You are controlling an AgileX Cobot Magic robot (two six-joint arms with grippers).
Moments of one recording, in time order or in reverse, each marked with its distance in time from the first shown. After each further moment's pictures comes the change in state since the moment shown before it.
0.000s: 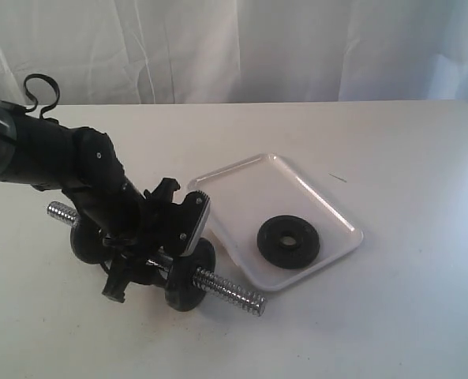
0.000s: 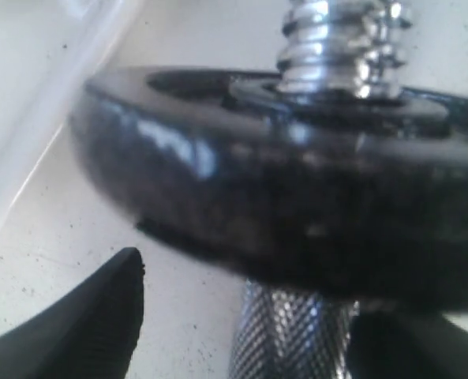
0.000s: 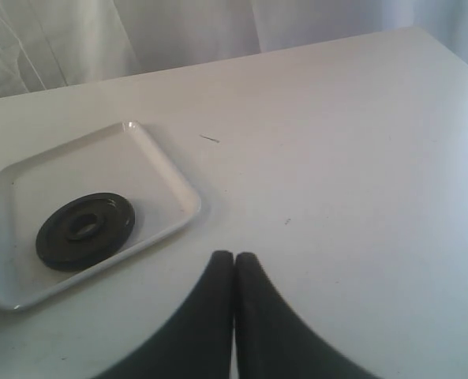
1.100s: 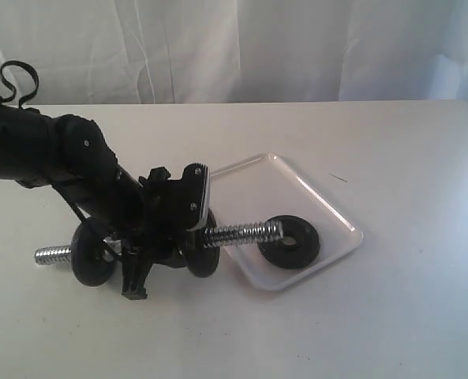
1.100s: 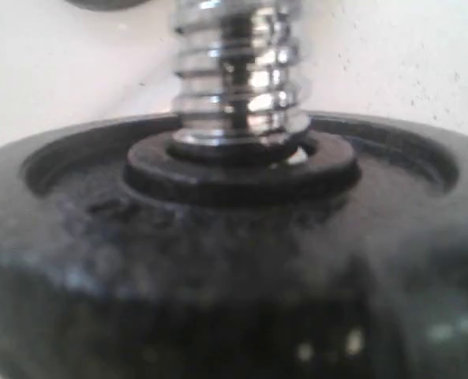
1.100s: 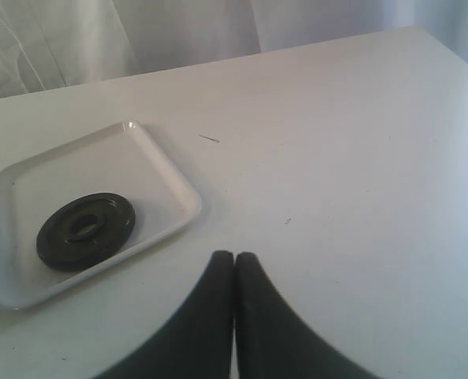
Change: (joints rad) left arm -0.021 -0.103 0.027 -0.111 -0.002 -0.209; right arm 0.000 0.000 0.000 0.000 0.000 0.000
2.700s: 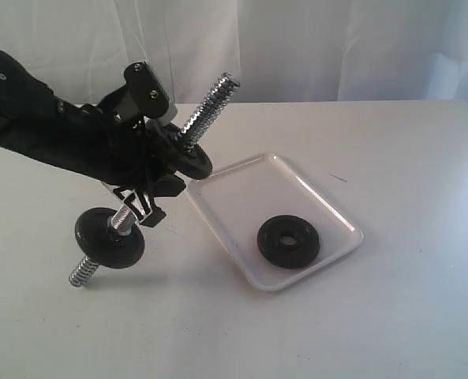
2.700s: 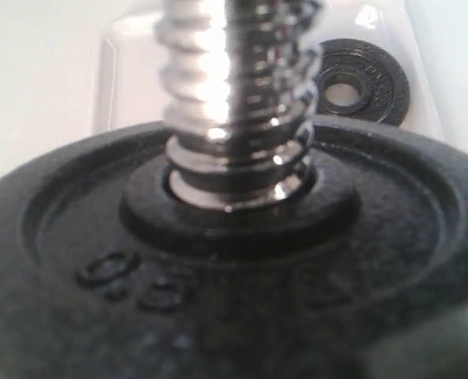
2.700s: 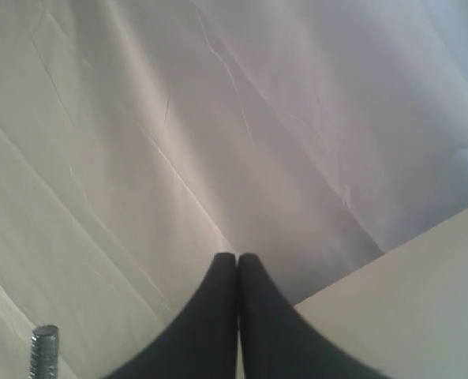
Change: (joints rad) left arm 0.080 -0.217 0.015 -0.232 -0.066 -0.282; right arm 0.000 0.000 0.004 0.004 -0.542 0.403
